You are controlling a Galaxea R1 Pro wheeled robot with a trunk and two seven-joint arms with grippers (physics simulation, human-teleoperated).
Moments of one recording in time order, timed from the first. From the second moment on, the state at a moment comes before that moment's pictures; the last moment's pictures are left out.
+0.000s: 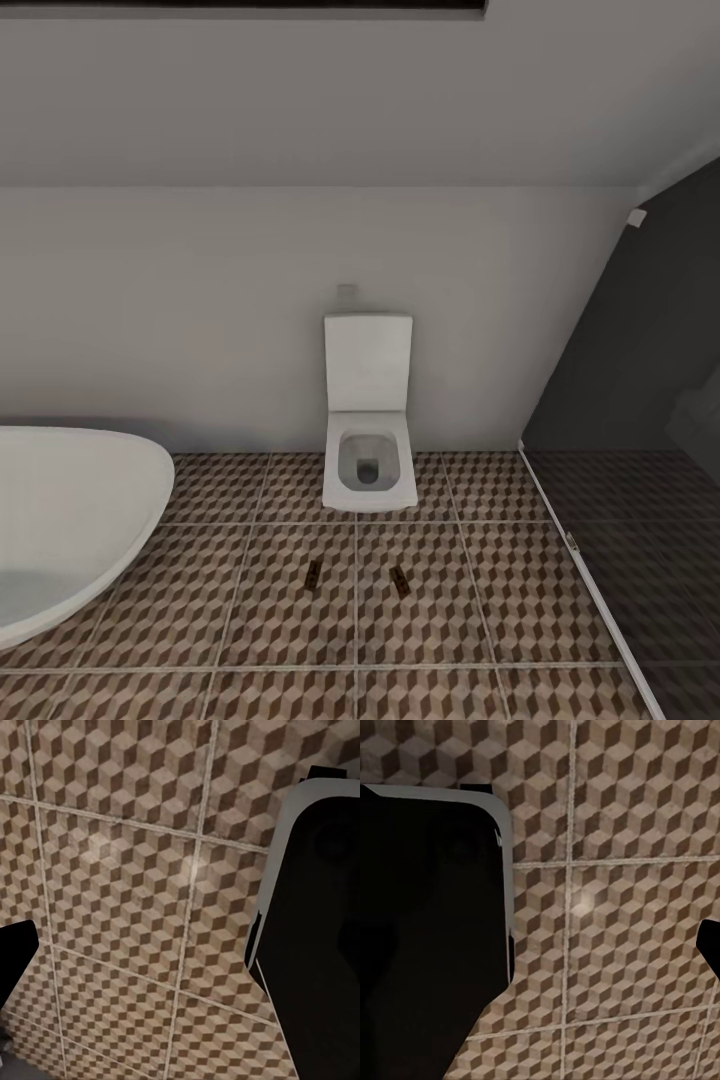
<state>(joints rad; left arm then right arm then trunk) -0.25 -0.01 -0.75 0.07 0.88 -0.10 0.31 -0.15 -0.04 0.35 -0.02 -0.33 -0.22 -0.14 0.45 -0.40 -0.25</state>
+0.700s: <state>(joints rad) -0.25 -0.01 -0.75 0.07 0.88 -0.10 0.31 -0.15 -0.04 0.35 -0.02 -0.33 -0.22 -0.14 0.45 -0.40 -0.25</state>
